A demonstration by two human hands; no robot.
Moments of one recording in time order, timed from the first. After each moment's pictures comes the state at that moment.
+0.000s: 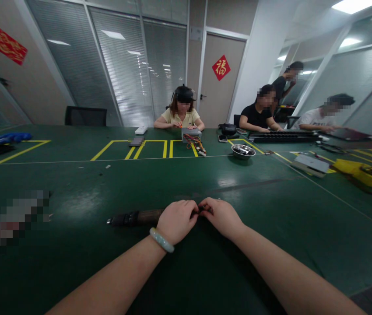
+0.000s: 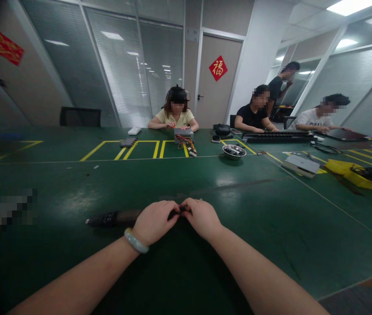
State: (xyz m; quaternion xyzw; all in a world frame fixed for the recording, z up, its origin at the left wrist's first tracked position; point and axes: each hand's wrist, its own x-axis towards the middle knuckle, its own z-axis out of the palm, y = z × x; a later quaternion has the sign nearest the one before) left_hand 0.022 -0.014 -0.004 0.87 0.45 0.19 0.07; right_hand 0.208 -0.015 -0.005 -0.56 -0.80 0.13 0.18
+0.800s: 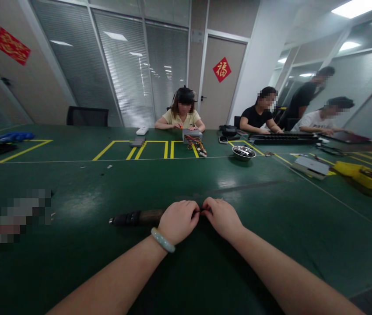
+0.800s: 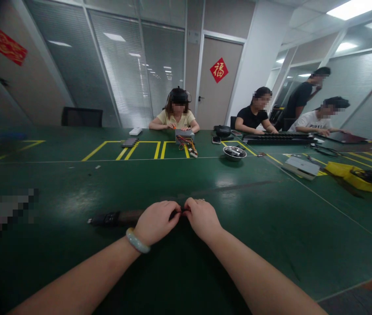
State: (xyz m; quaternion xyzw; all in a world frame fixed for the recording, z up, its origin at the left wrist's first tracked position) left_hand 0.023 -0.017 0.000 0.87 0.44 0.20 0.07; right_hand 0.201 -0.021 -0.004 -0.58 -0.80 0.03 0.16
